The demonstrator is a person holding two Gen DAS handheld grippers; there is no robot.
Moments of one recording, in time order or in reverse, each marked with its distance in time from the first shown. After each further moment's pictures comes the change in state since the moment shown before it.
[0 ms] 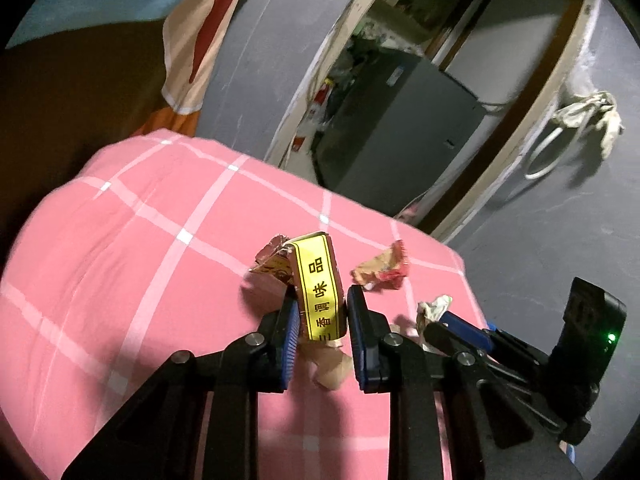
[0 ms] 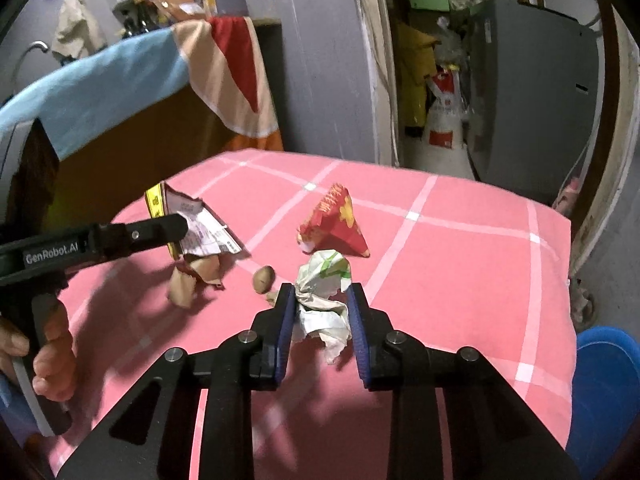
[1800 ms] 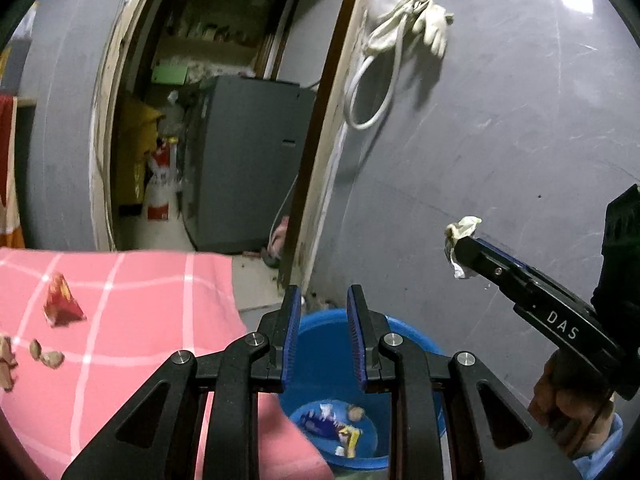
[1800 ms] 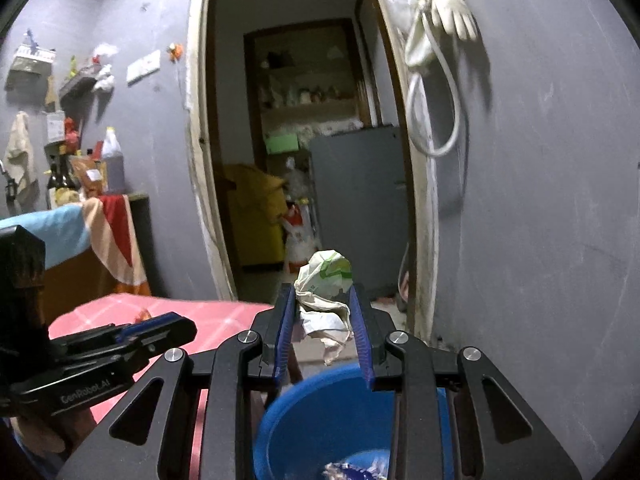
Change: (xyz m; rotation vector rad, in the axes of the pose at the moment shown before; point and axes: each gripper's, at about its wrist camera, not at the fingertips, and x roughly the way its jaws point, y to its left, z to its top) left arm 0.056 -0.264 -0.080 0.449 -0.113 -0.271; right arm -0.224 -0.146 -0.070 0.172 -0.479 -0.427
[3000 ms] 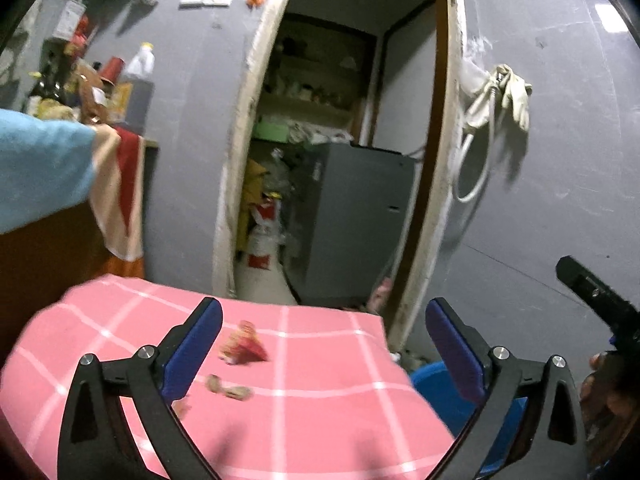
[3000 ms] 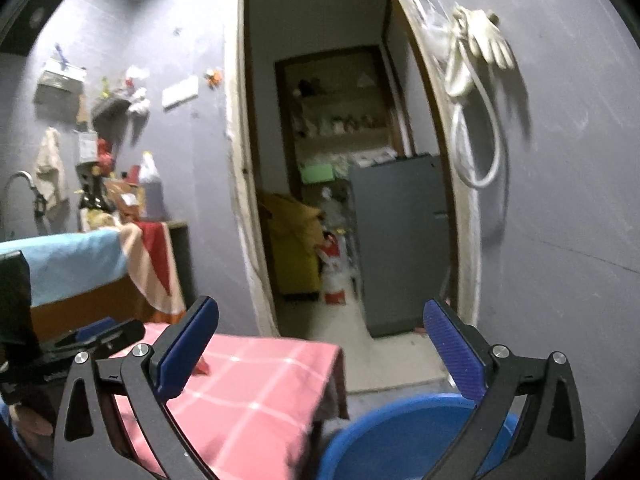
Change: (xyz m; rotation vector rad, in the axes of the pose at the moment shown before) left arm -0.116 0.093 0.001 -0.052 -0.254 0.343; right arm -0.010 0.069 0.023 -0.021 -0.184 0.153
